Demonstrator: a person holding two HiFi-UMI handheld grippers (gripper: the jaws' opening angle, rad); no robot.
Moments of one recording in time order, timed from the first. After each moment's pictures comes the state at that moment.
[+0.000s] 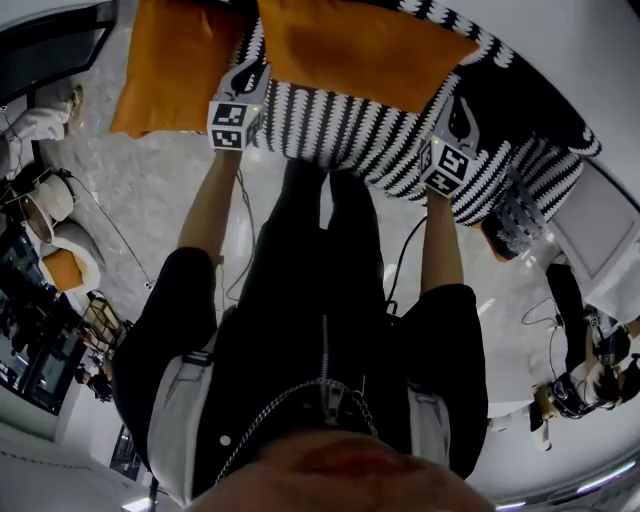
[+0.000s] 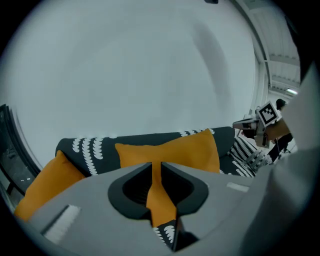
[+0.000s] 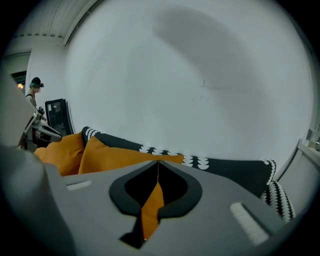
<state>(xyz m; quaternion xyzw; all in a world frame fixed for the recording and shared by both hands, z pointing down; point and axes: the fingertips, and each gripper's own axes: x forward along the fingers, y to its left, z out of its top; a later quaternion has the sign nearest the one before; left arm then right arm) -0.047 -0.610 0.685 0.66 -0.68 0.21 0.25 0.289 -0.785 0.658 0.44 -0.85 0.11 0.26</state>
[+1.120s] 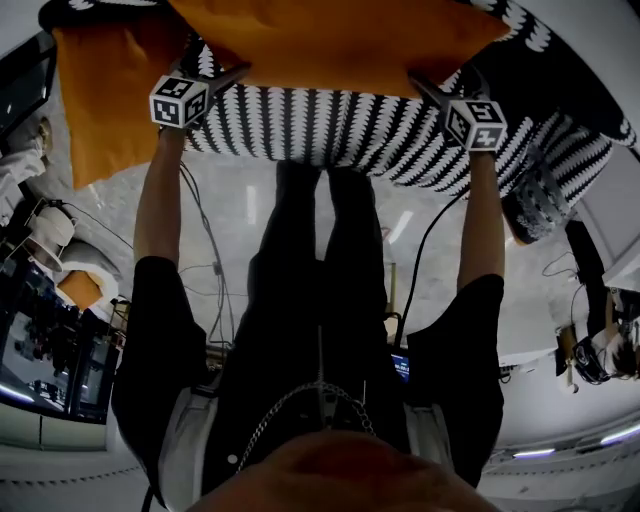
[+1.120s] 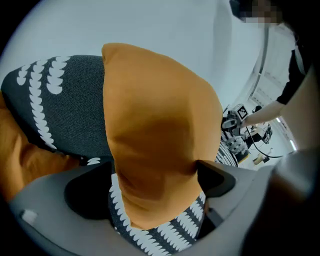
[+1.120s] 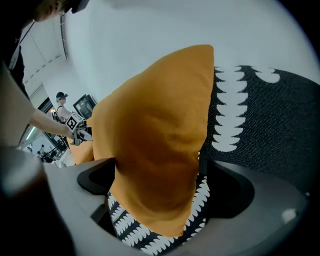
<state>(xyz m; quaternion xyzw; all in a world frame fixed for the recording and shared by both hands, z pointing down) -0.123 -0.611 0.897 0.73 -0.50 0.23 0.40 0.231 -0.781 0.870 0.20 -0.87 0.28 0.36</state>
